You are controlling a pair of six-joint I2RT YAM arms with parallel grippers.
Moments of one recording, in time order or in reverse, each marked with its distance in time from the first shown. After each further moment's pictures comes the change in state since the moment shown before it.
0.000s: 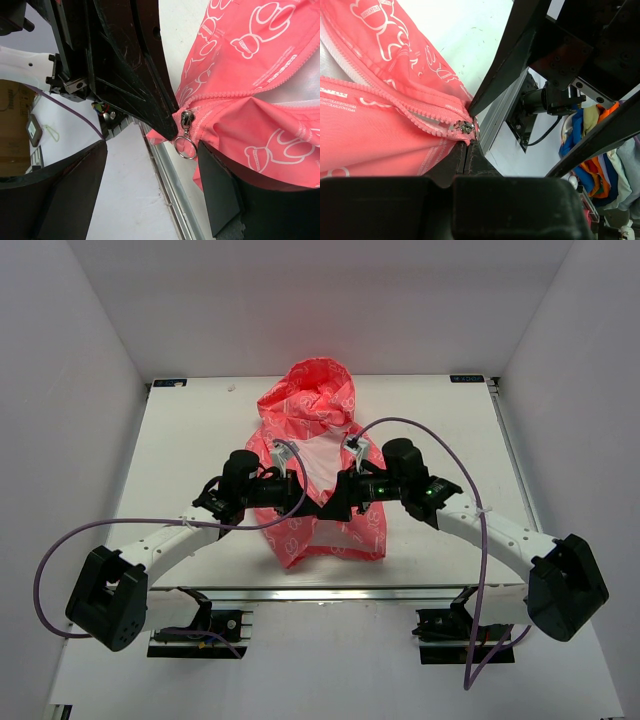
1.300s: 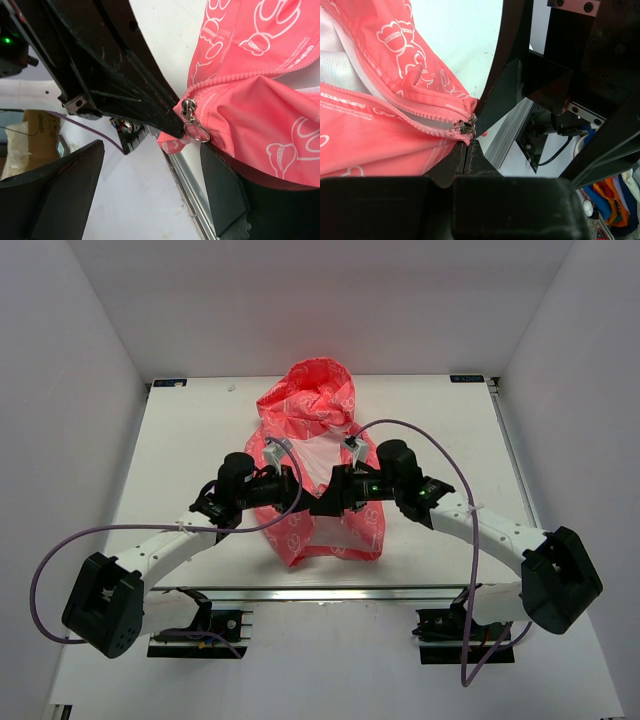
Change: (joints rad) left arm 0.000 -0.040 -0.037 0.078 -0.088 -0.018; right arm 0.015 0.037 -0.011 0.077 0.044 0.188
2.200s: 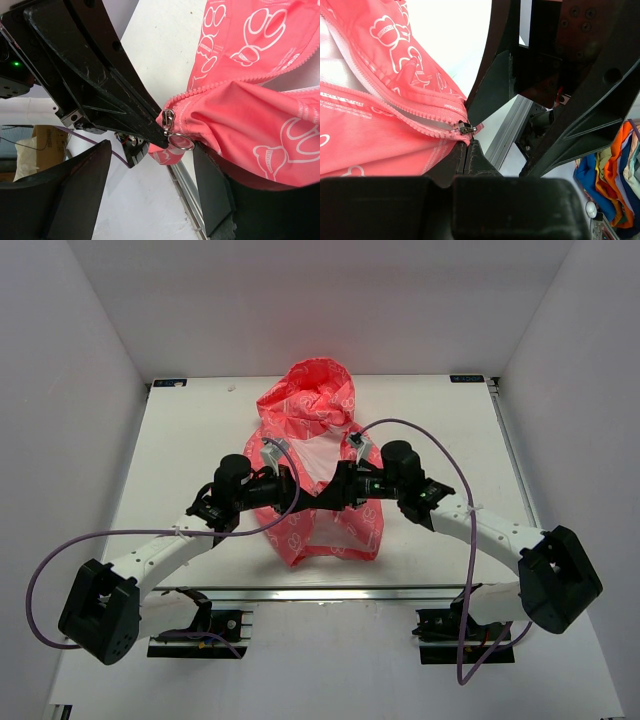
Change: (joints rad) left arm 0.001 -0.037 -0.018 0.020 -0.005 0.004; right arm -0.013 0.007 -0.035 0.119 0.019 0.087
